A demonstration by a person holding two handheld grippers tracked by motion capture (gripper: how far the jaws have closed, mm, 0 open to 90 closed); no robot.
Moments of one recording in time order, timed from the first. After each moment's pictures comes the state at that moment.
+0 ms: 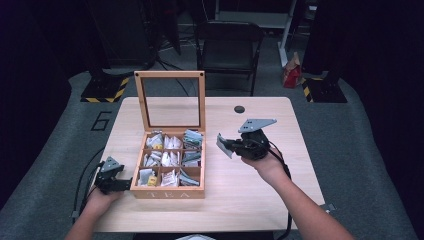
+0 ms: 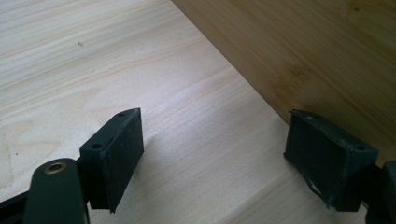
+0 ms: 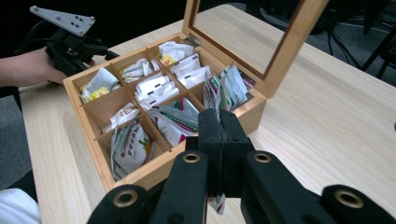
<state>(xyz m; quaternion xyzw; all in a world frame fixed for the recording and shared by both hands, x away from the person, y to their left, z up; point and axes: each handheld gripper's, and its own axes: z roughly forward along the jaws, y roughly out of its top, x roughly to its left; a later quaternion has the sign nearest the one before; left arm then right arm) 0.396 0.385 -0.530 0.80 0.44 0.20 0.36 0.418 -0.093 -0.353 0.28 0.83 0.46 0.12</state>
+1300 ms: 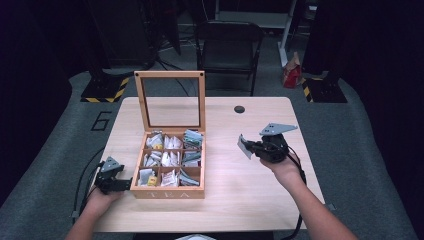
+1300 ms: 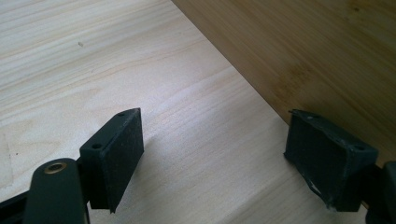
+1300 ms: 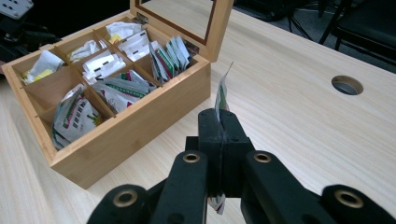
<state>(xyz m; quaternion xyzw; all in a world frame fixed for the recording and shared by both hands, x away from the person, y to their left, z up) 0.396 0.385 -0.530 0.80 0.44 0.20 0.36 0.421 -0.146 -0.379 0.34 0.82 0.45 0.16</state>
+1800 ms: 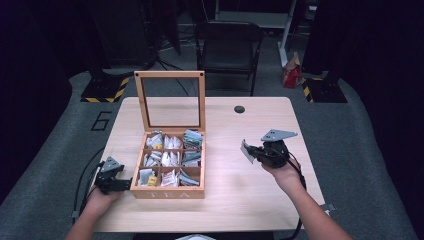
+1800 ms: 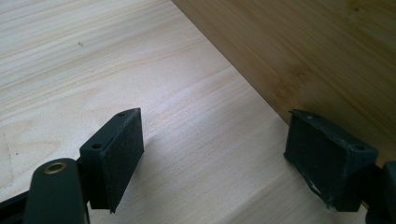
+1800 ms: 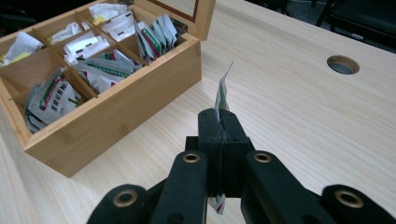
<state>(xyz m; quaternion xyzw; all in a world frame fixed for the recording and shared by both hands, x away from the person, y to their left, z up) 0.396 0.385 -0.530 0.80 0.44 0.20 0.36 0.420 -0.154 -0.403 0.35 0.81 0.43 0.16</state>
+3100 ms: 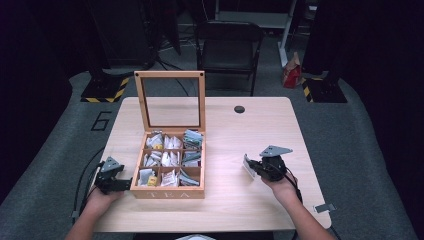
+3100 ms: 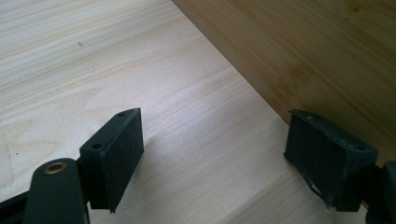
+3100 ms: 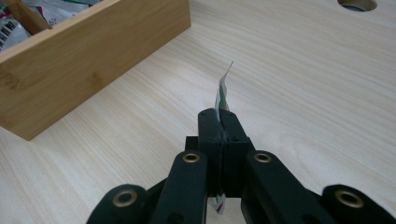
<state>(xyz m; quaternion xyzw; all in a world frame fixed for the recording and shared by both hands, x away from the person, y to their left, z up) 0.396 0.385 -0.530 0.80 0.44 0.20 0.36 0.412 -0.161 -0.468 0.38 0.82 0.41 0.16</state>
